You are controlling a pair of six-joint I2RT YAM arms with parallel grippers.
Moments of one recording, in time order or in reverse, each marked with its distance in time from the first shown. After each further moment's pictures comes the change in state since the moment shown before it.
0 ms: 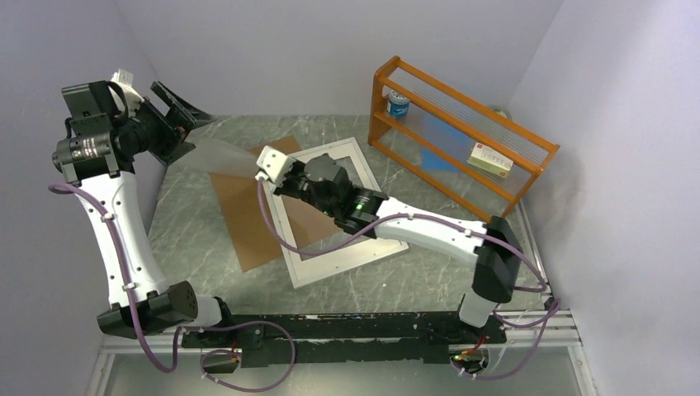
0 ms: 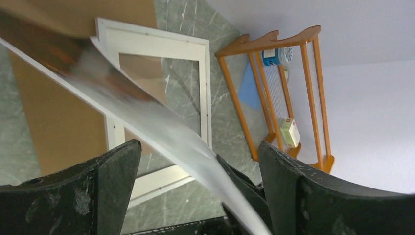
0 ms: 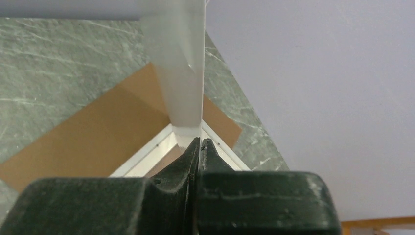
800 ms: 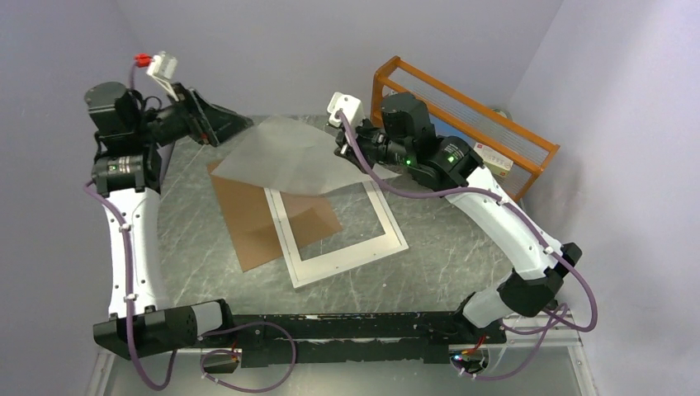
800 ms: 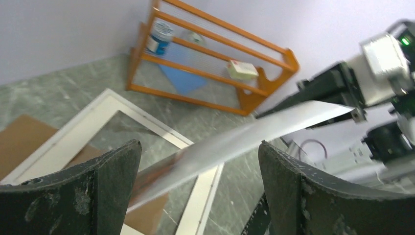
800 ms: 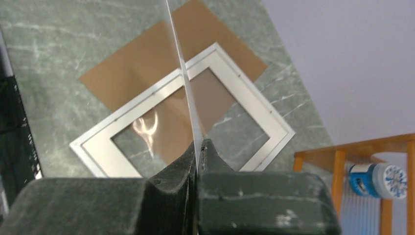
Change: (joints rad) left arm -0.099 -0.122 -0.302 0.750 0.504 0.186; right arm -0.292 -0.239 0.344 -0.848 -0.407 0.131
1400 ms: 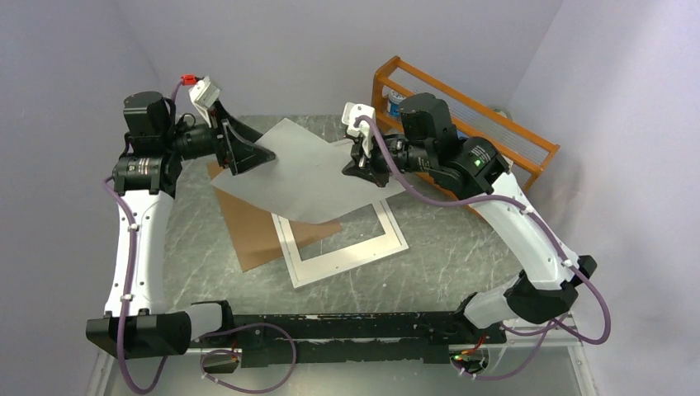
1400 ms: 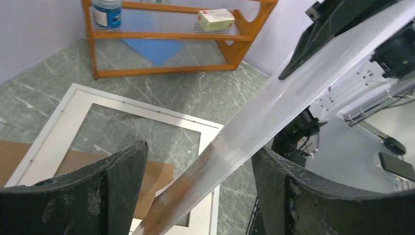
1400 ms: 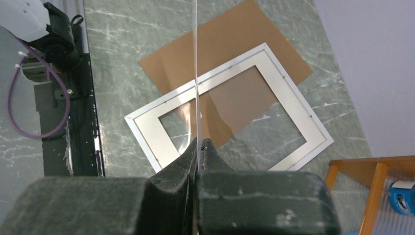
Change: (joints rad) left arm -0.177 -0.017 -0.085 -0.145 0.095 0.364; right arm -0.029 -0.053 0.056 -0.224 -0.217 -0.009
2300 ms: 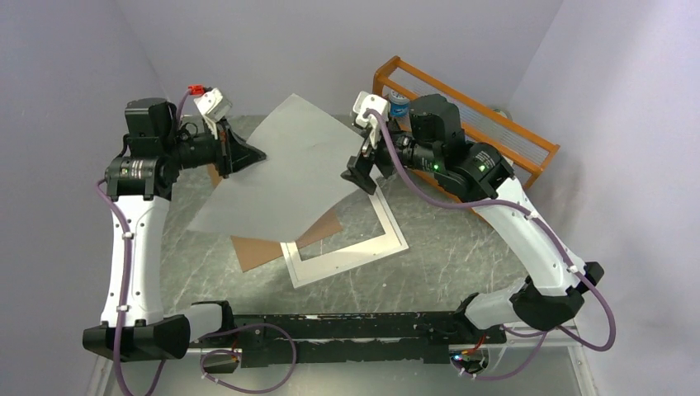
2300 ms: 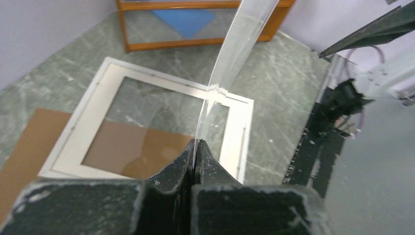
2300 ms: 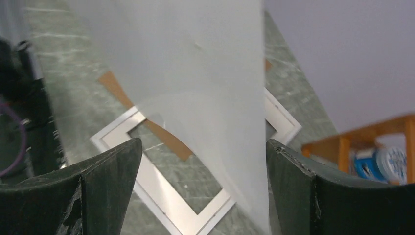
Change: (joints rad) left arm -0.027 -0.016 0.089 -0.340 -0.093 0.337; right arm -0.018 -0.048 -0.035 0.082 0.078 0.031
